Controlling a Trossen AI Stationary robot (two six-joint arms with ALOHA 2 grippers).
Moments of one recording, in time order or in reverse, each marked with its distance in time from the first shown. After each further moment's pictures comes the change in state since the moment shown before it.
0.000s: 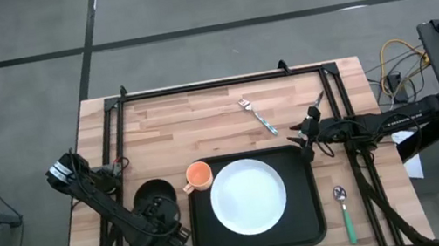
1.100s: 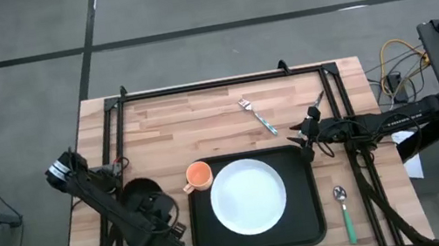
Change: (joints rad) left arm 0.025 -0.012 0.137 -0.237 0.011 0.033; right arm 0.000 0.000 0.000 0.001 0.000 -0.015
